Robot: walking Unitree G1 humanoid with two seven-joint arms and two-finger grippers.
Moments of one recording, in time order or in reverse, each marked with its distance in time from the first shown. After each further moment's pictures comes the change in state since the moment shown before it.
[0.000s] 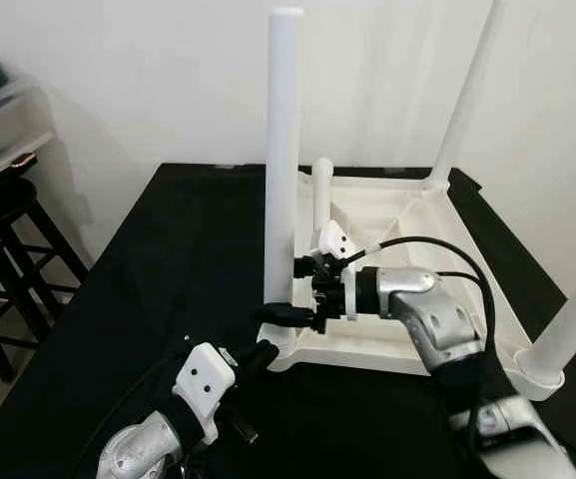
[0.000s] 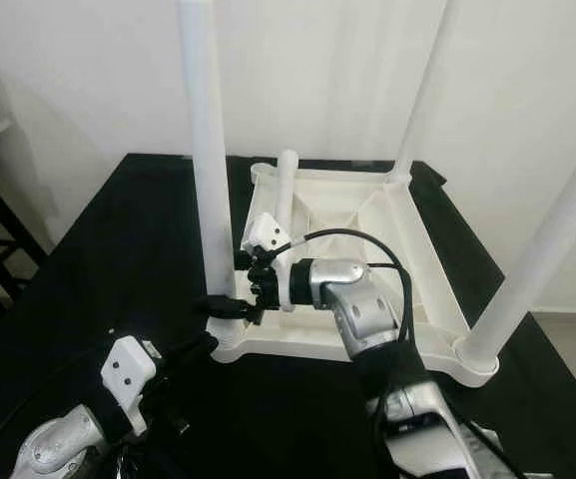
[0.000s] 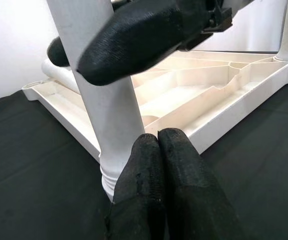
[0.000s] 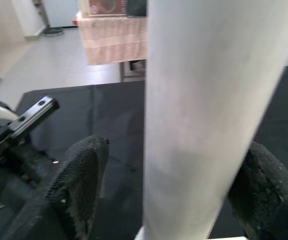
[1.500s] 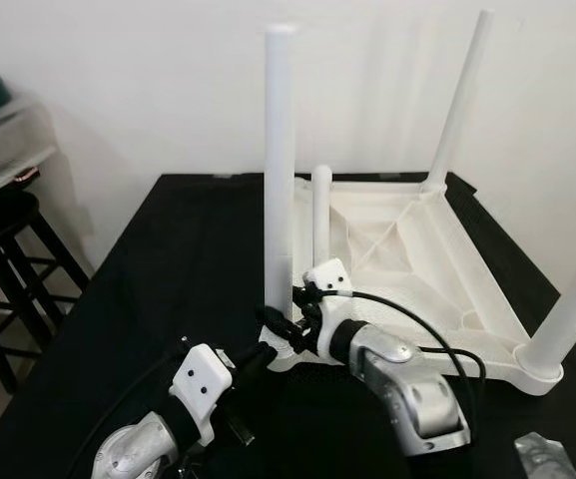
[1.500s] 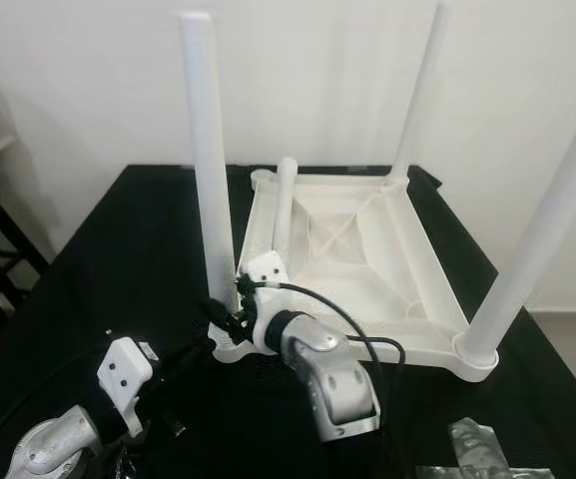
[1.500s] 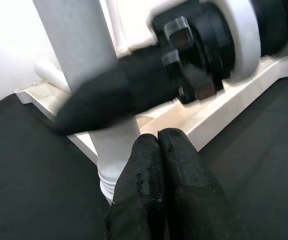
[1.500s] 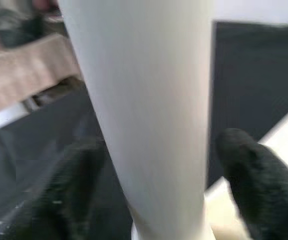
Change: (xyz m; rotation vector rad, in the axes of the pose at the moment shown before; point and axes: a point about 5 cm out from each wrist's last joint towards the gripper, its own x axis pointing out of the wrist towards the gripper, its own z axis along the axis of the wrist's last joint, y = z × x) left arm -0.003 0.003 0.001 0.008 0.005 -0.014; right arm 0.030 0.044 -0.018 0.200 -0.067 -0.475
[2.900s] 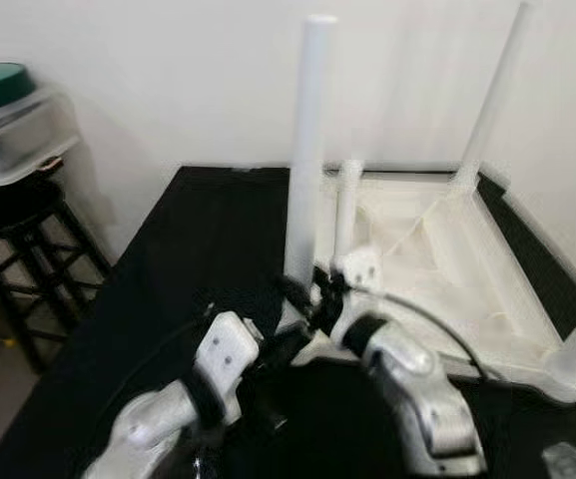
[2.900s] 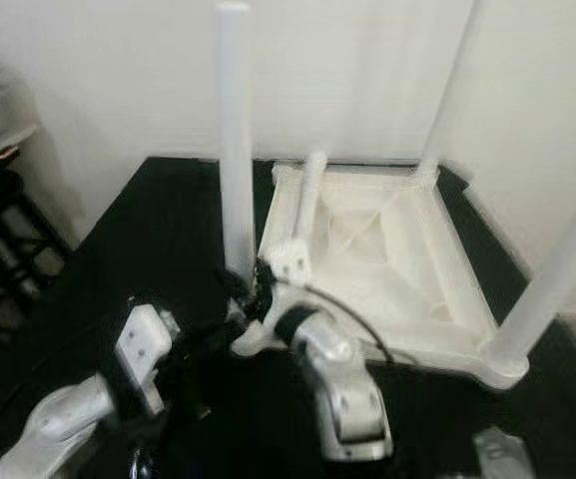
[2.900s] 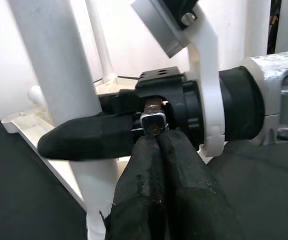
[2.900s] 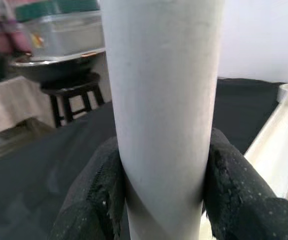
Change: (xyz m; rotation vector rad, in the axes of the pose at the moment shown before) left arm 0.022 -0.013 0.049 -0.088 -0.067 -0.121; right arm -0.026 0.002 -0.005 -0.017 -0.111 -0.324
